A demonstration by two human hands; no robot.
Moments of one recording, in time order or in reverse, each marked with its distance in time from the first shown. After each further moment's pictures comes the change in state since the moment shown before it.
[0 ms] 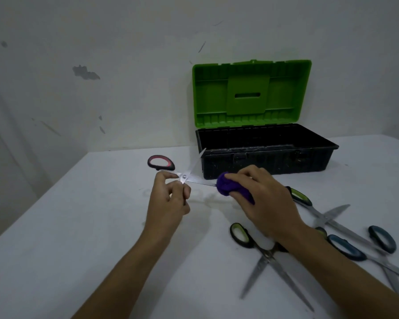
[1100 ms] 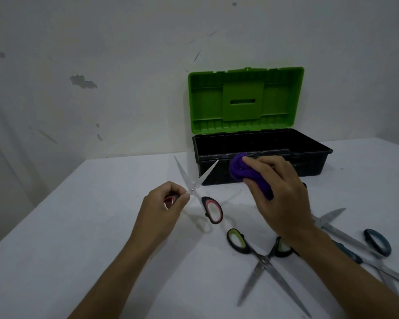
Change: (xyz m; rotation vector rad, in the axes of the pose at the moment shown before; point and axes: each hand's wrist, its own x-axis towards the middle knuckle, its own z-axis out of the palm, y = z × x) left_hand 0.007 -0.004 -0.018 0.440 -0.061 0.180; right_hand 0.003 0.009 -0.023 0.056 0.305 0.023
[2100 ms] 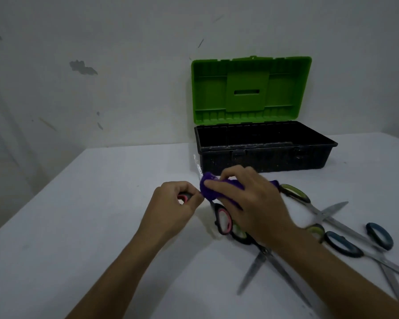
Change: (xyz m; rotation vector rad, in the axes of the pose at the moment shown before) left_hand -0.010 0.014 0.008 0.093 -0.087 -0.003; right_hand -0.009 -0.033 0.017 -0.053 -0.259 -0.227
